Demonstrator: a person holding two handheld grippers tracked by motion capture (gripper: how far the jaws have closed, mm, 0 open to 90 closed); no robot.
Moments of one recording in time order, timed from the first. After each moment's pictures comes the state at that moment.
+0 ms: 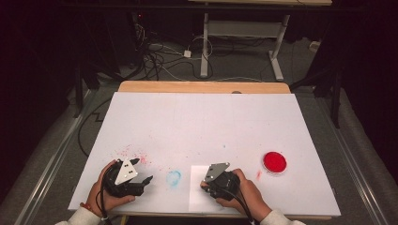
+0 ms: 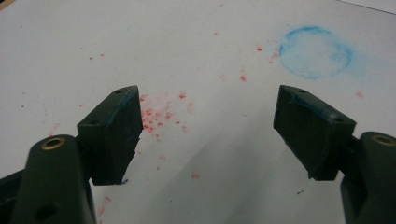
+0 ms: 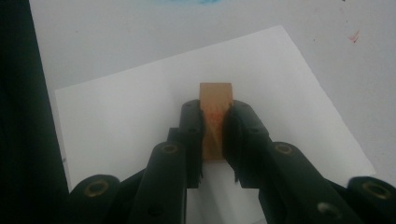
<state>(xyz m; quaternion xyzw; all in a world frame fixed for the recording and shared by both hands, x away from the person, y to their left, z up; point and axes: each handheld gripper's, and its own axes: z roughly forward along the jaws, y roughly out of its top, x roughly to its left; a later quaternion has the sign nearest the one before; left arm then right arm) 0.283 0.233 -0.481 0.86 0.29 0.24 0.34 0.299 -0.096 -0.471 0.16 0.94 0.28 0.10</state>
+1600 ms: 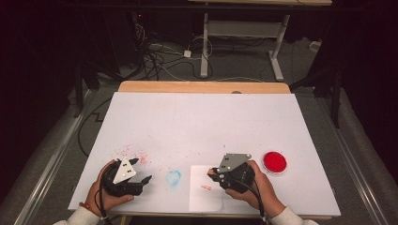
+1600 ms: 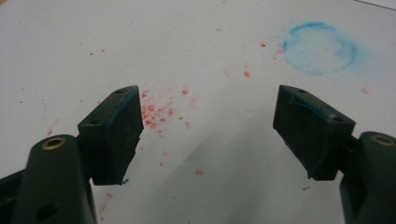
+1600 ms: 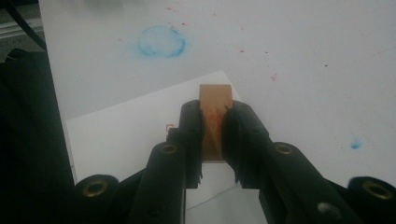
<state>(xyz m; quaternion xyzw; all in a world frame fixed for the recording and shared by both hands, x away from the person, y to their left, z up) 0.286 0.238 -0.482 0.86 0.30 0.23 0.34 0.301 -0.126 -0.426 0.17 0.91 0.34 0.14</state>
